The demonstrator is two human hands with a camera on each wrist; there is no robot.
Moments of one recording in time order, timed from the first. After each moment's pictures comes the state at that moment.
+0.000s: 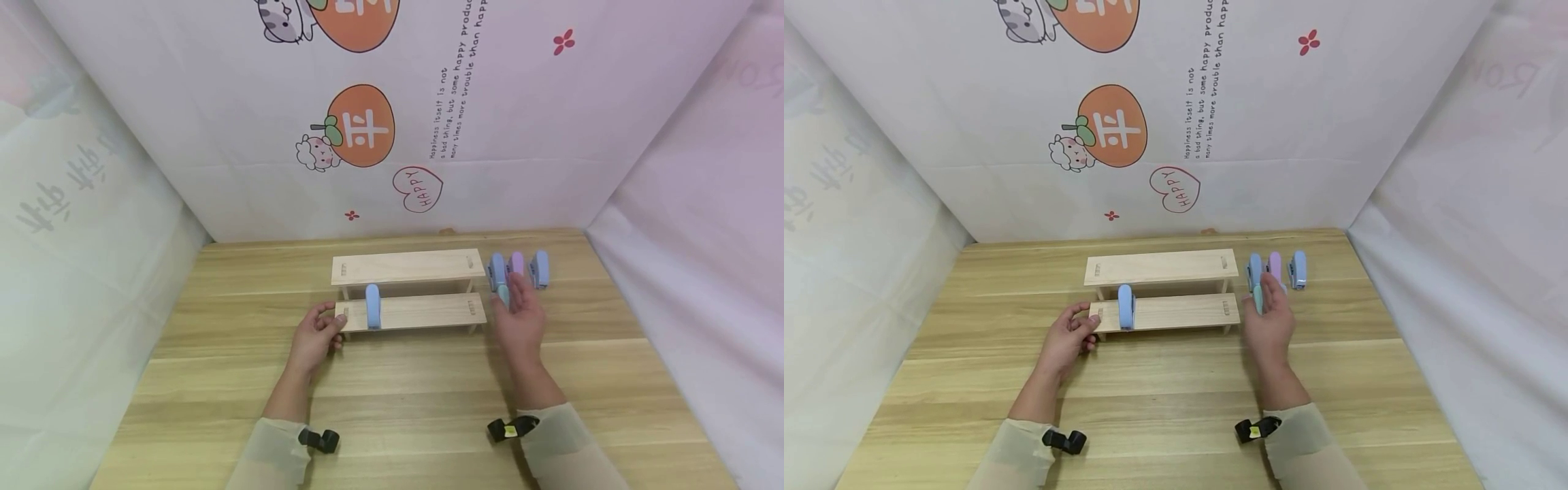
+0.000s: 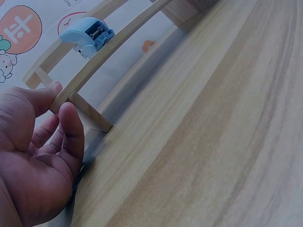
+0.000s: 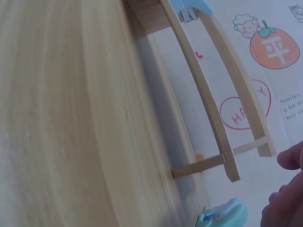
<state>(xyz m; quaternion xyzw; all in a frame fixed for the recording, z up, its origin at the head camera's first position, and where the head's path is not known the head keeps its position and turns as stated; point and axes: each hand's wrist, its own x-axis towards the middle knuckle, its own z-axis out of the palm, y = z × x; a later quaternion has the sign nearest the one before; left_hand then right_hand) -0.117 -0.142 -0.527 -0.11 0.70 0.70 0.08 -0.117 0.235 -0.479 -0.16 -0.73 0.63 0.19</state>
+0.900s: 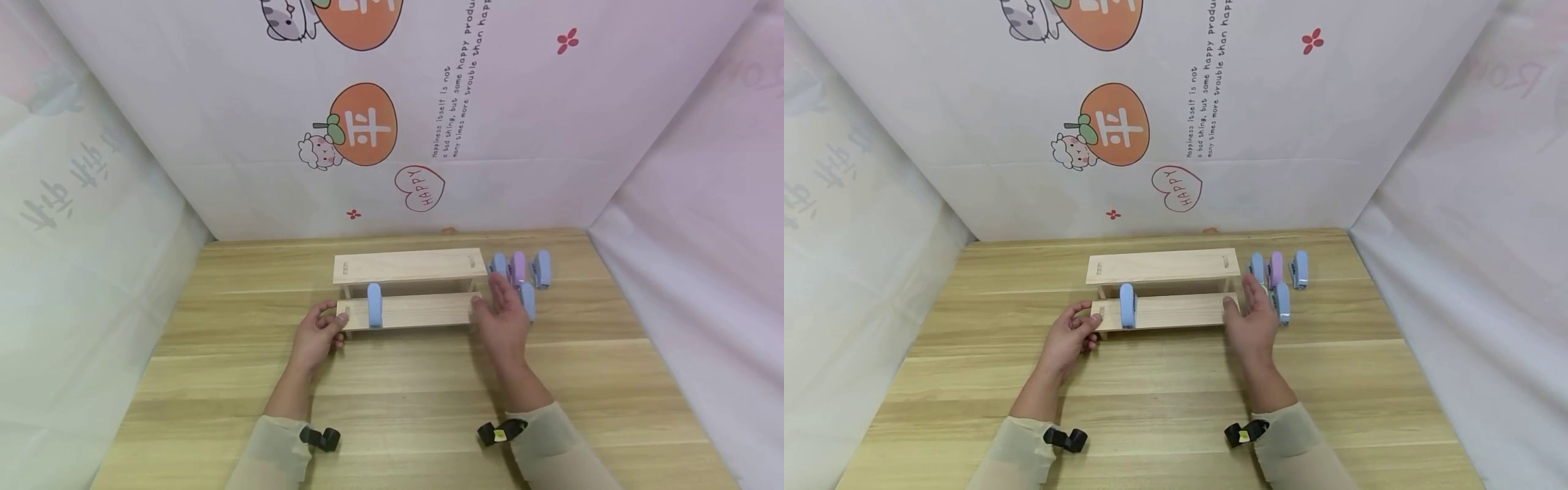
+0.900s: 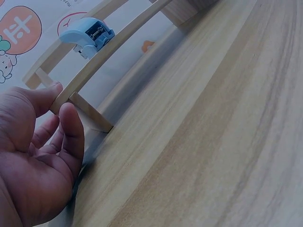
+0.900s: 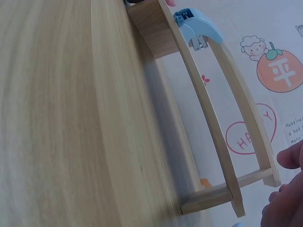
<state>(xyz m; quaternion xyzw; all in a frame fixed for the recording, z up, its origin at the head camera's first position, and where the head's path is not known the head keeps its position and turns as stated) -0.117 -0.141 -0.521 -0.12 0.70 0.70 0.09 -0.112 0.207 -0.476 -0.15 -0.74 0.64 0.15</state>
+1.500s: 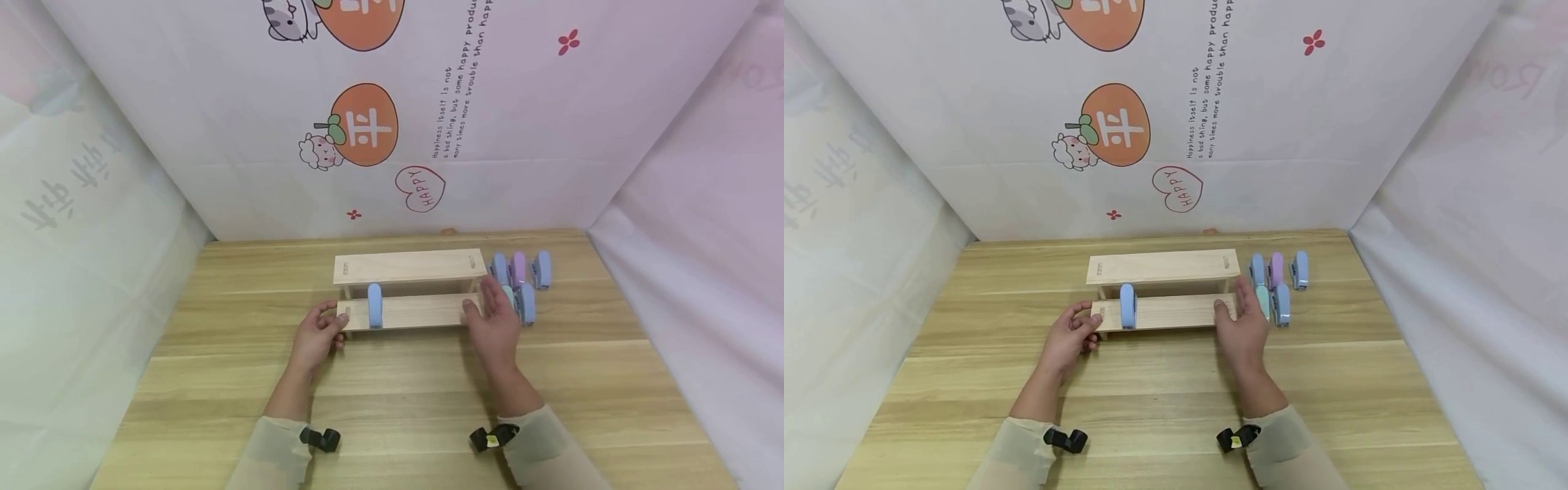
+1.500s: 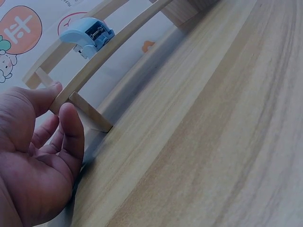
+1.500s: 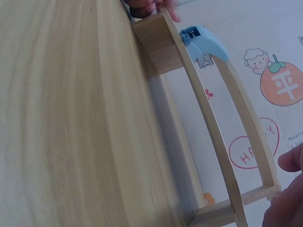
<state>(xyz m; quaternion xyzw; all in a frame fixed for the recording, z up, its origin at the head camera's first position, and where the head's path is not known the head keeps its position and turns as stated) -0.109 -0.138 -0.496 -0.10 0.71 0.69 0.10 -0.106 0.189 -0.476 -0.11 -0.74 0.65 0.17</state>
